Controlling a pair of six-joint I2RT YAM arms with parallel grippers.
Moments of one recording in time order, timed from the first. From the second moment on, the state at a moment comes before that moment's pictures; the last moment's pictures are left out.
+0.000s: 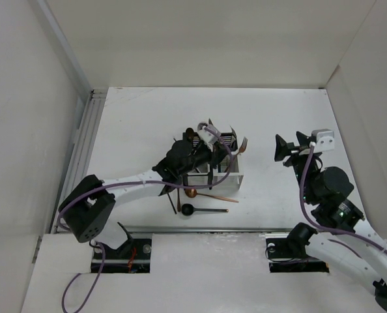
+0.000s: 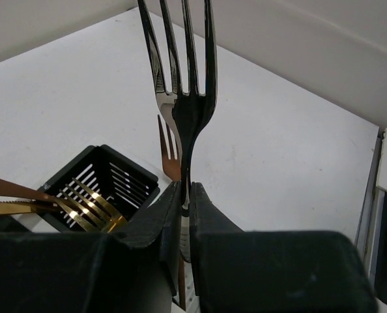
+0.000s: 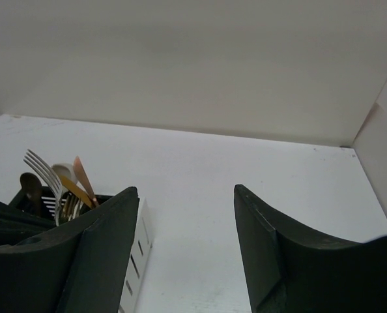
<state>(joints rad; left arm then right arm) -0.85 1.46 0.79 0.65 0.19 -0.18 0.75 0.52 0.74 -0.01 0.61 -0.13</state>
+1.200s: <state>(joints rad) -0.85 1.20 0.74 0.47 -0.07 -0.22 0.76 0.83 0.89 -0.29 0.26 -0.18</state>
